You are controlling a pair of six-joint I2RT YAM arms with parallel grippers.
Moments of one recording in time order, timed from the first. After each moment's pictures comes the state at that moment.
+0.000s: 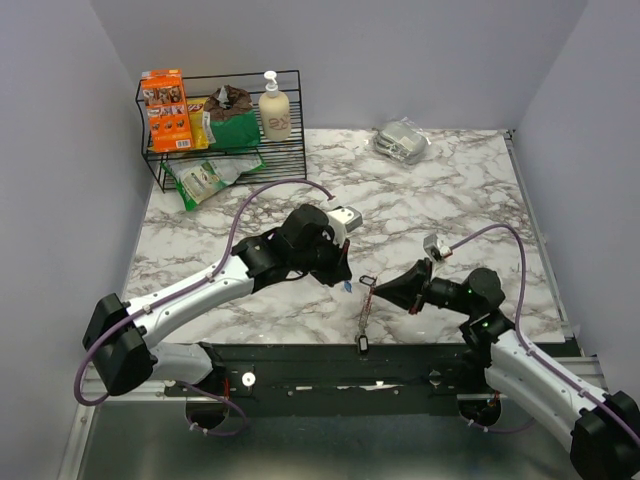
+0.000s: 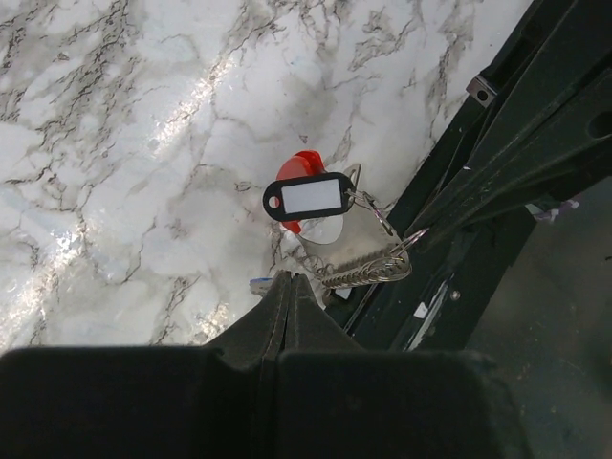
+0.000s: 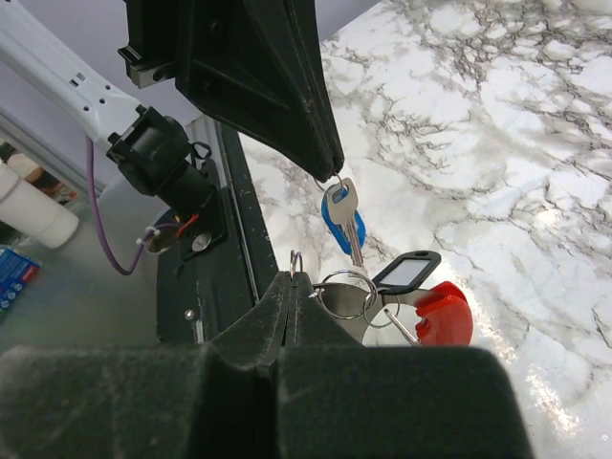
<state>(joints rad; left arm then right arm) -0.89 1.29 1.02 -0.39 0.28 -0.30 0.47 0.68 0.15 0.57 -0.79 0.47</state>
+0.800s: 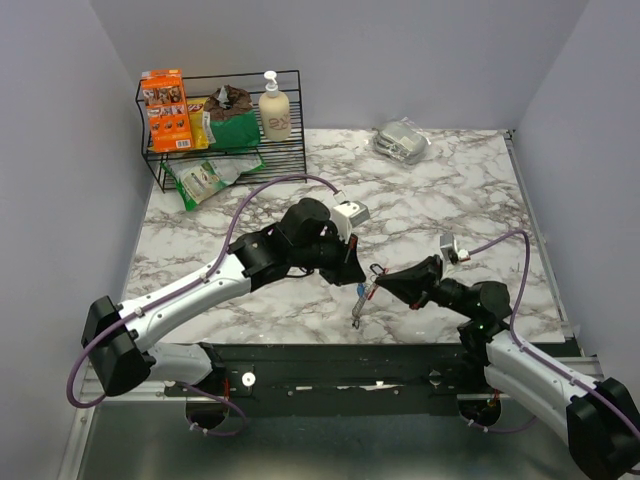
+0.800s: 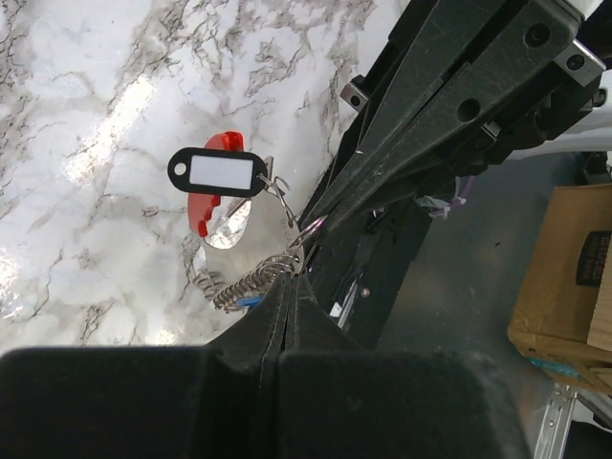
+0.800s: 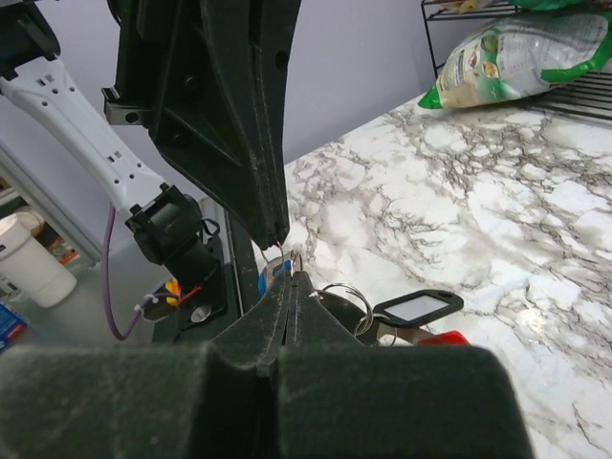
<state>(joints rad) -0.92 1.27 1.11 -0.39 0.40 -0.41 0.47 0.75 0.07 1.01 -0.70 0.59</state>
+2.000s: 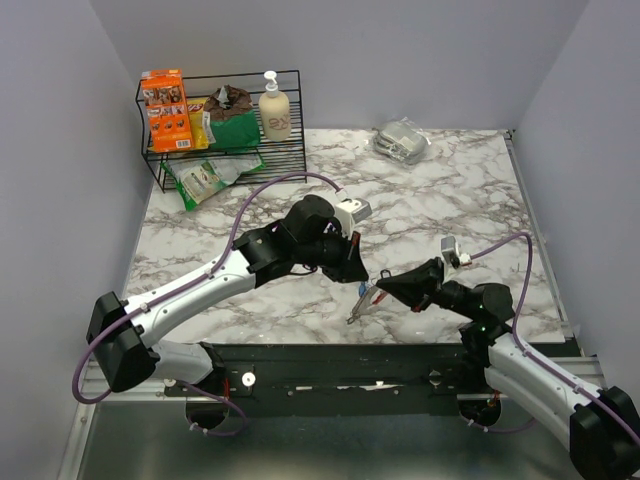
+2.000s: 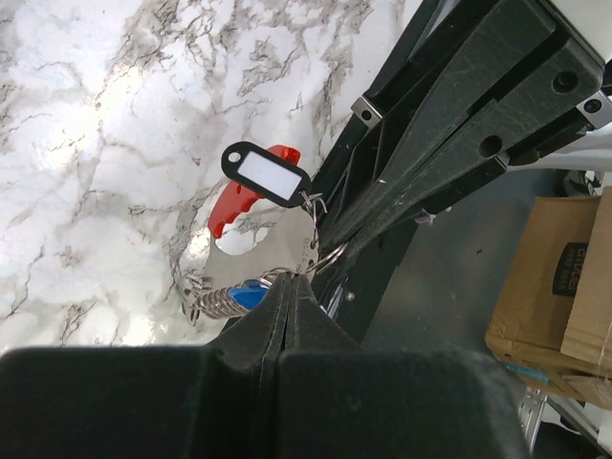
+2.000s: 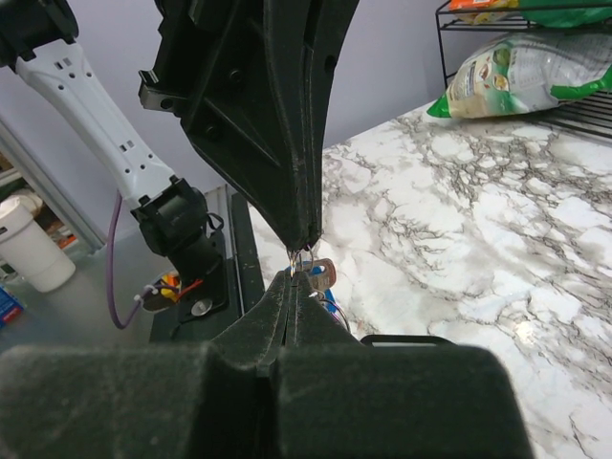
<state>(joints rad) -0.92 1.31 1.14 -0.40 0.41 -0.46 0.47 0.69 0.07 0.98 -0.73 0.56</state>
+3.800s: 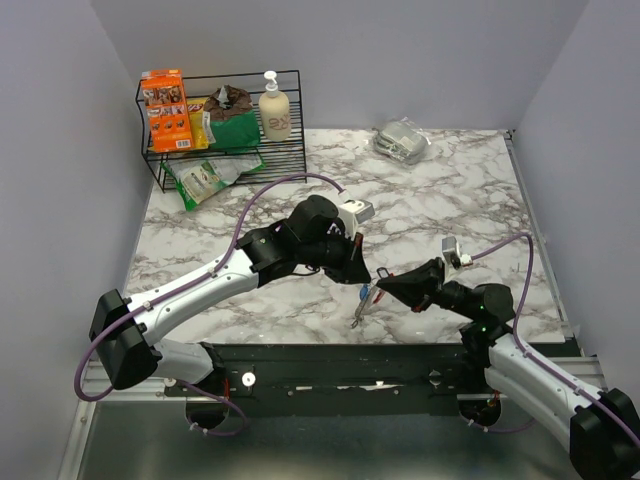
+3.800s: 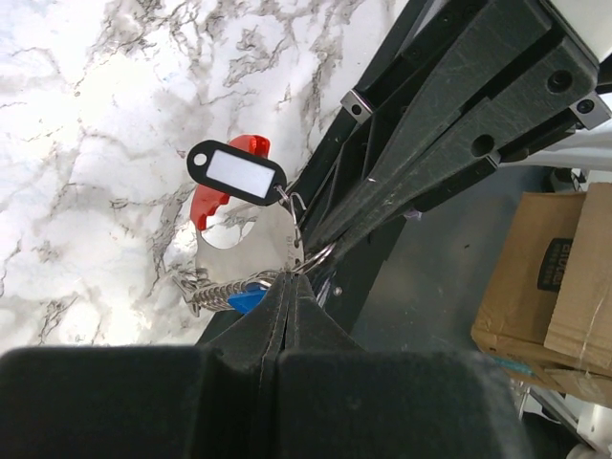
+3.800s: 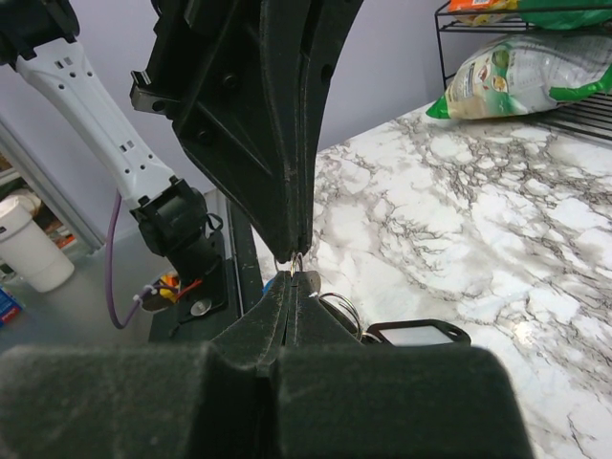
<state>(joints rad) -0.93 1.33 1.16 -0.41 0.43 -0.49 0.47 0.68 0.07 0.97 -0.73 0.56</state>
